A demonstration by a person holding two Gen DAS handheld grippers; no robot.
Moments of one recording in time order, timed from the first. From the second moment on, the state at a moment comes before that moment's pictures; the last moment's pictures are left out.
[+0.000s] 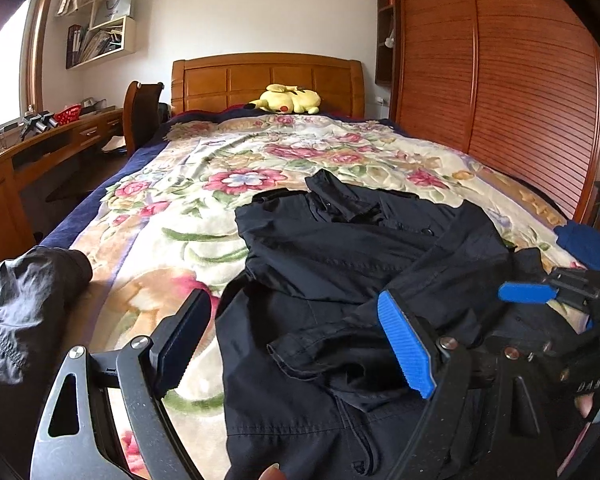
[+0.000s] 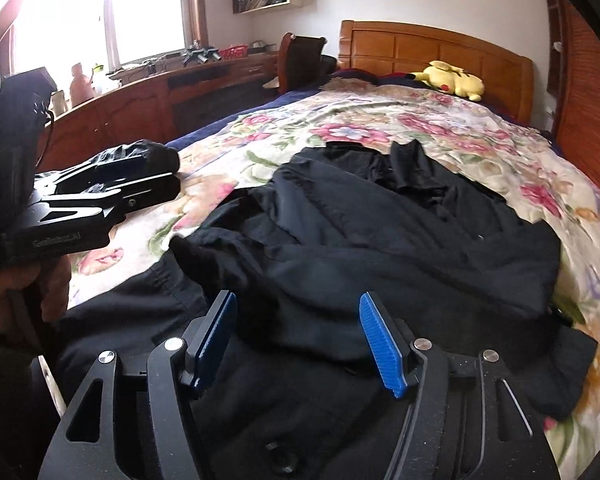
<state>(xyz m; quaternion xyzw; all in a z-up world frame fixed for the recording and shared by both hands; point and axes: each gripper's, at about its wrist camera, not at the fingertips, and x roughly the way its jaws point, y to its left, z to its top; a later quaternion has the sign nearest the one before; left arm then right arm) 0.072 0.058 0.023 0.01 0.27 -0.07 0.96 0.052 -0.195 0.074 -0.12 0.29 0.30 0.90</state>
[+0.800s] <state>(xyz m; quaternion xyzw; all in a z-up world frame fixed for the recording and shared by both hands) 0.063 0.026 -0.019 0.04 0.33 -0.11 0.94 0.092 -0.207 0.025 -0.08 0.30 0.21 0.93</state>
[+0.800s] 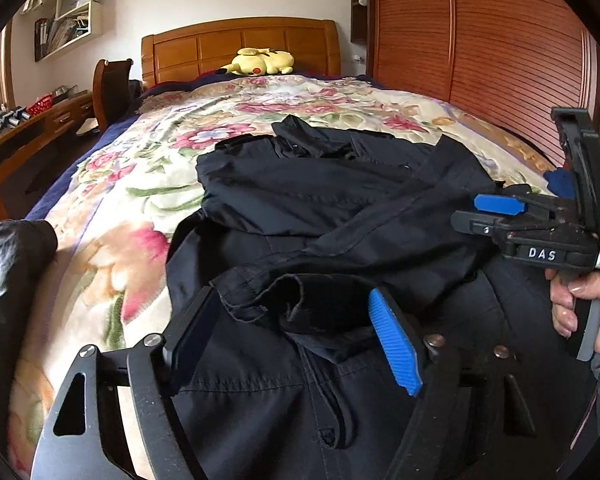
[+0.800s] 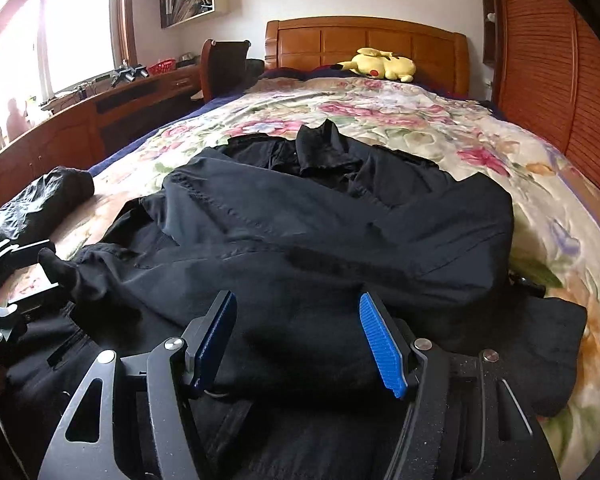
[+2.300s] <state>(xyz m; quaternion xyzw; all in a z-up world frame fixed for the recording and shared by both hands) 0.046 0.045 0.007 0.00 0.27 -0.13 0.95 0.094 -0.224 0.028 -0.06 0.30 0.20 0.93</state>
